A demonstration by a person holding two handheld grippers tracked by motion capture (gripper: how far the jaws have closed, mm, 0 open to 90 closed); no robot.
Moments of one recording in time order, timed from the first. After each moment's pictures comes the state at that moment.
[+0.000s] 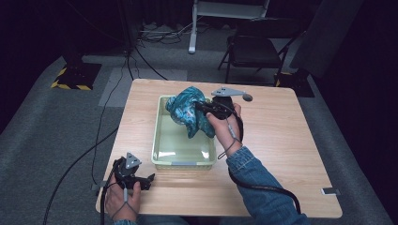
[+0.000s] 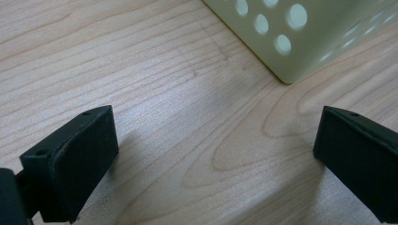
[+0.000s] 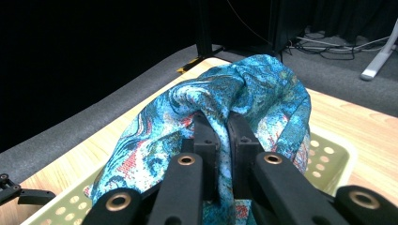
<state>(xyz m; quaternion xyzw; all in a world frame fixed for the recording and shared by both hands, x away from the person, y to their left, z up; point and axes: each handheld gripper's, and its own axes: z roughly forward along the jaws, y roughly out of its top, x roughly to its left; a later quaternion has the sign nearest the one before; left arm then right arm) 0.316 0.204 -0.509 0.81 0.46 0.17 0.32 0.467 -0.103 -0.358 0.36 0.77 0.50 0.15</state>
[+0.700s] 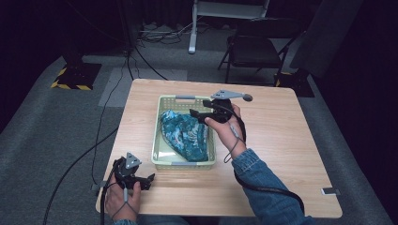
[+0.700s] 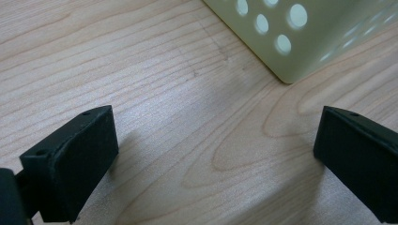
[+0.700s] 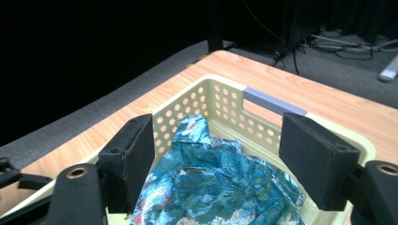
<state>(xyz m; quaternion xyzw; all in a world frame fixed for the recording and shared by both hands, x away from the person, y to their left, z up) 0.316 0.204 -0.509 0.81 0.46 0.17 0.32 0.475 -0.107 -0.375 0.34 0.78 0.51 0.13</state>
